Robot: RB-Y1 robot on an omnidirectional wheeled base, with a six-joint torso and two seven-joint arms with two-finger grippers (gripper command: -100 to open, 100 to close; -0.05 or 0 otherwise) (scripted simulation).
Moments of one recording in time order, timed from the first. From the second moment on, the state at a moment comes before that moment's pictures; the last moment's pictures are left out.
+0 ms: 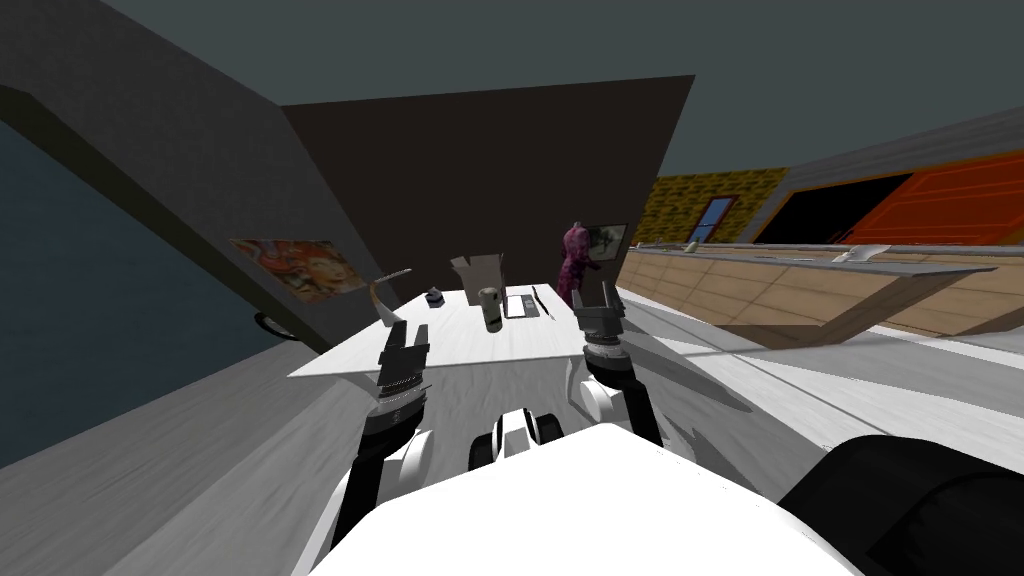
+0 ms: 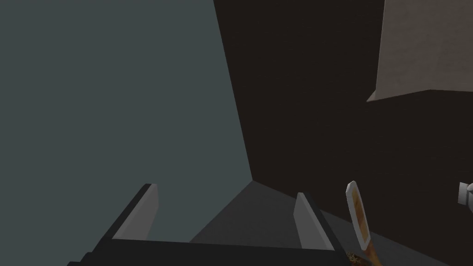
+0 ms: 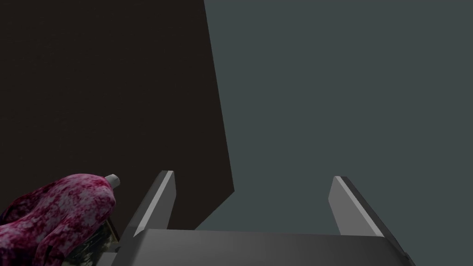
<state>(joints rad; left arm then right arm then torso) 0.47 0.01 -0.07 -2.23 -0.10 -0.54 -0.01 0.48 0.02 0.02 -2.34 0.01 -0.61 -0.16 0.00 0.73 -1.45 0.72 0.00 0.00</state>
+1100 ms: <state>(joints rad) 0.47 0.01 -0.07 -2.23 -0.10 -0.54 -0.01 0.46 -0.22 -0.06 -2.25 0.10 -0.36 -0.06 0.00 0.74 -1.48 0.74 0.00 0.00</state>
